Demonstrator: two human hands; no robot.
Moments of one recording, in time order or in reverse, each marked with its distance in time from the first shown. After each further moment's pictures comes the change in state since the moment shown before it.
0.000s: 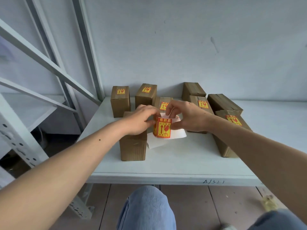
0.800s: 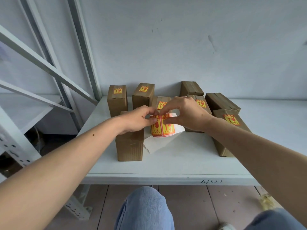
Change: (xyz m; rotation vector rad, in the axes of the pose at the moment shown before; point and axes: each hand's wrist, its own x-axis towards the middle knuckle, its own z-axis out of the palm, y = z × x) left_hand 0.005 0.006 0.000 -0.421 -0.141 -0.097; right_hand 0.002 0.004 -0.001 -0.178 0.209 -0.306
